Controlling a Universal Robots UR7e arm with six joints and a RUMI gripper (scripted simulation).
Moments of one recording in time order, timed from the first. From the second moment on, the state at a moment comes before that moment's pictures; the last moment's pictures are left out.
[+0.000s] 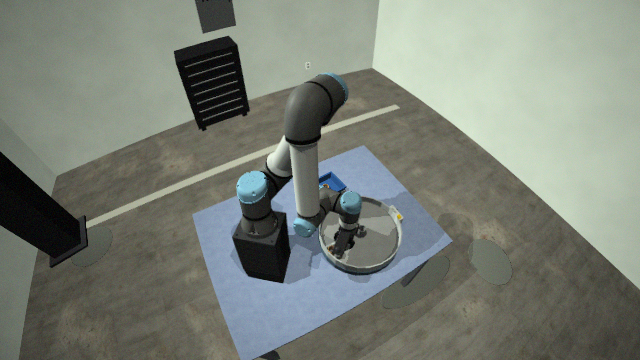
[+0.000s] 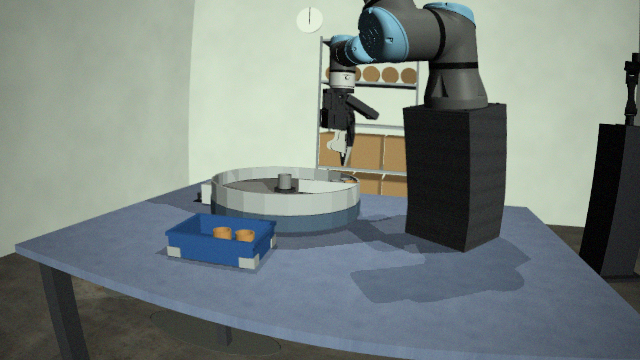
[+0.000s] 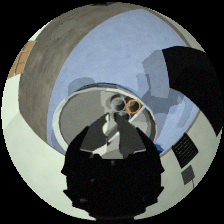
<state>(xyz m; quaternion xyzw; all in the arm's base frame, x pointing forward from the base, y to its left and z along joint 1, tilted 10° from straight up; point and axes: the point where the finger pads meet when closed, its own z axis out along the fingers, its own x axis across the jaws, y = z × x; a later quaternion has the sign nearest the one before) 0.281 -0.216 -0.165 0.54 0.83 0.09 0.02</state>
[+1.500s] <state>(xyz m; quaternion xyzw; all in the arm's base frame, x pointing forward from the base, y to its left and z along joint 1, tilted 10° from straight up) 0.283 -0.213 -0.188 0.54 0.84 0.09 0.02</state>
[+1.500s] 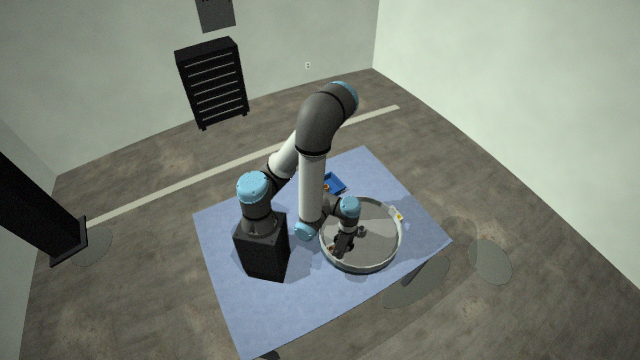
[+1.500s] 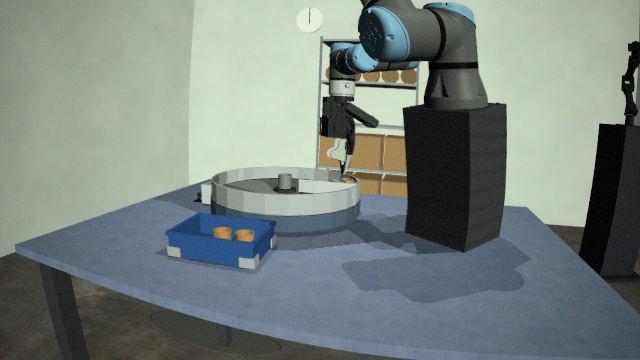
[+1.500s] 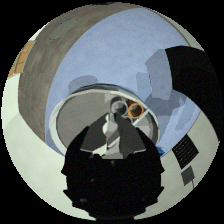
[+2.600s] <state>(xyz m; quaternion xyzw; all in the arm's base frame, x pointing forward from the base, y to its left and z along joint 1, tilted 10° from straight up) 0.284 -0.212 -0.195 0.54 0.84 0.09 0.02</state>
